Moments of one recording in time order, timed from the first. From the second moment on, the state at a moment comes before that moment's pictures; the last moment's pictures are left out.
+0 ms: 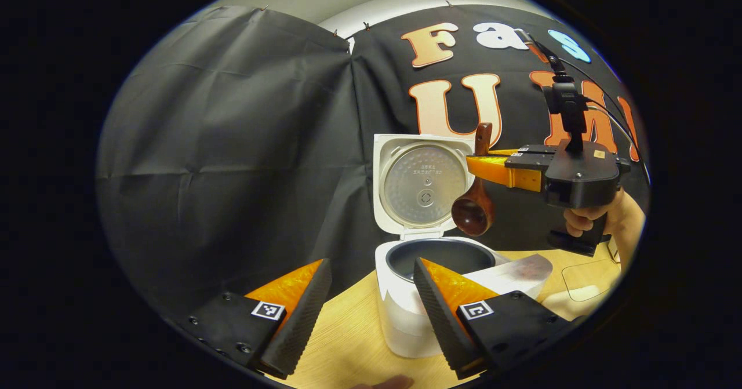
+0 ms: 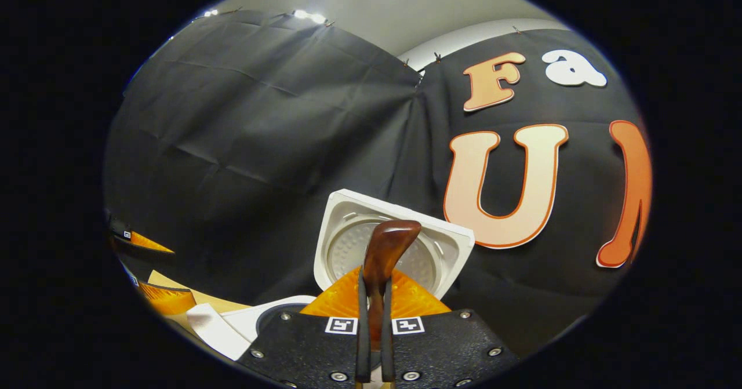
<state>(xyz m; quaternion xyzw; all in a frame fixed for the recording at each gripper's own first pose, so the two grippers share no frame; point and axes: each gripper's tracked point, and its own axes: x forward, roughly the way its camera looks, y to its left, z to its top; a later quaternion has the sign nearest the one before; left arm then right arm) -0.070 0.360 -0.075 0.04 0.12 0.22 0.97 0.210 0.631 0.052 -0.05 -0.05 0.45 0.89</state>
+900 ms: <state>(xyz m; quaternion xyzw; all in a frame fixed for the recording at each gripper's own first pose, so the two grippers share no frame) -0.042 0.268 -0.065 0.03 0.10 0.15 0.98 0.204 0.390 0.046 0.16 0.09 0.32 0.93</state>
